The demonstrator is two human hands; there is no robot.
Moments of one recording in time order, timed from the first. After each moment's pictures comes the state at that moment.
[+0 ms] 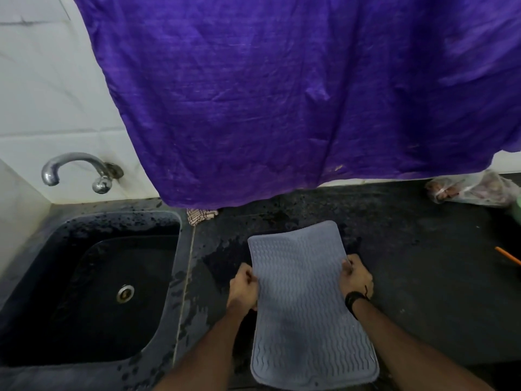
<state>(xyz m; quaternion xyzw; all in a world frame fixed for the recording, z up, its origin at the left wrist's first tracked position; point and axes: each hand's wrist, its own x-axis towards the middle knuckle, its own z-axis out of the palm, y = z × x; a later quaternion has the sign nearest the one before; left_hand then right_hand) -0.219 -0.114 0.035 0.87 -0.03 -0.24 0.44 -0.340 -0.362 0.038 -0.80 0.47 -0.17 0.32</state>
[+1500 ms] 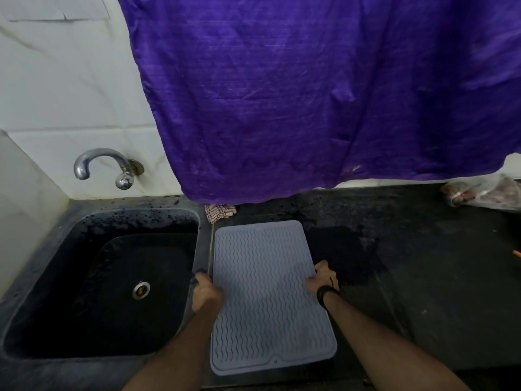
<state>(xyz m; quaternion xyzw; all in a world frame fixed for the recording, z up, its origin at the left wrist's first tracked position) -0.171 0.003 0.044 0.89 0.15 -0.24 0.35 -0.269 -0.257 0.038 -0.81 0.45 0.08 0.36</state>
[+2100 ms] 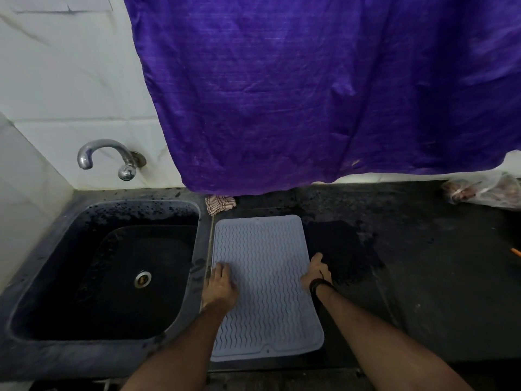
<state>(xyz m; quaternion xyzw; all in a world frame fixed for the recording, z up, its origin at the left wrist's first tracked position) -0.198 -0.008 0.034 0.95 -0.13 -0.24 0.13 -0.274 -0.249 0.046 -0.84 0.41 0.12 0.34</state>
